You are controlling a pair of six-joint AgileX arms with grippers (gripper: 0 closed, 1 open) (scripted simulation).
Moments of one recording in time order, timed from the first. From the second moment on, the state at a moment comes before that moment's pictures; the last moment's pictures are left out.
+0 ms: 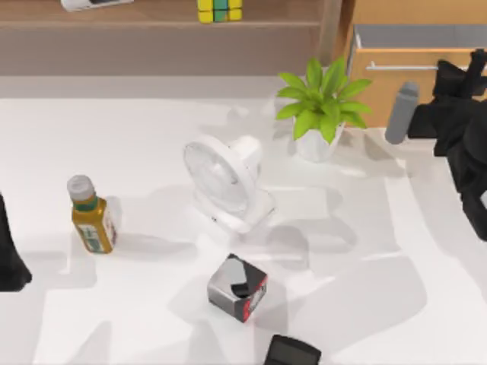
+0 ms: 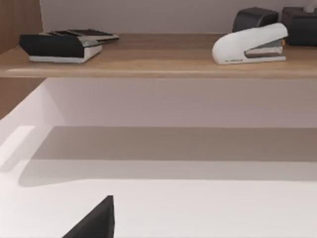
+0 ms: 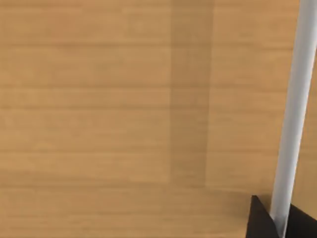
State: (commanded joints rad) left arm 0.00 0.00 0.00 0.00 0.00 0.00; right arm 0.20 2.17 0.81 1.35 0.23 -1.55
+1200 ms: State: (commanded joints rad) left arm 0.00 0.00 0.00 0.00 0.00 0.00; right arm 0.16 2.30 1.10 1.19 0.20 -1.55
